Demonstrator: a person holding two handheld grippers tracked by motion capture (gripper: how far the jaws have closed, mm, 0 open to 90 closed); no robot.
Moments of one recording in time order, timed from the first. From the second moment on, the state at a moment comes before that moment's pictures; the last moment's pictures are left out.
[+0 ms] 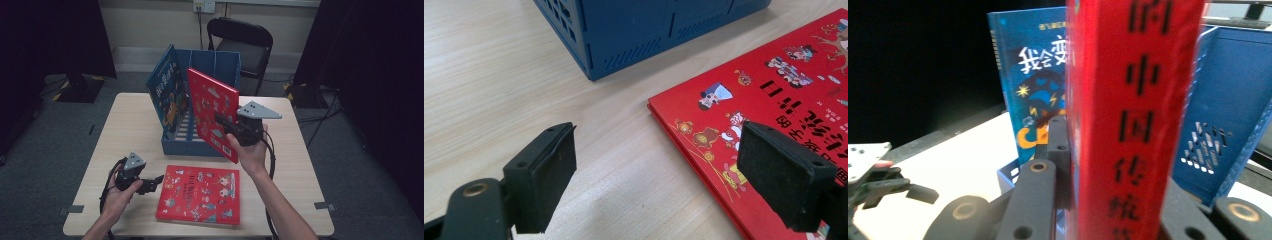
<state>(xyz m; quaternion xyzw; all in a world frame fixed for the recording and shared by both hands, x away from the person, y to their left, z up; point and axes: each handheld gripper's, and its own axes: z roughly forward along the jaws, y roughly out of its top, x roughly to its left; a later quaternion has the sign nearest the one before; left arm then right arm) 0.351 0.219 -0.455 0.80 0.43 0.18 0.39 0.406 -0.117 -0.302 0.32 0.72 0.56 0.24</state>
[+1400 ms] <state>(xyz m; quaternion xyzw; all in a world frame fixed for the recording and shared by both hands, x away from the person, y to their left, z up) 0.350 0.218 -0.455 0.80 0.42 0.18 0.39 0.481 -0.055 -0.319 0.42 0.69 0.49 0.32</state>
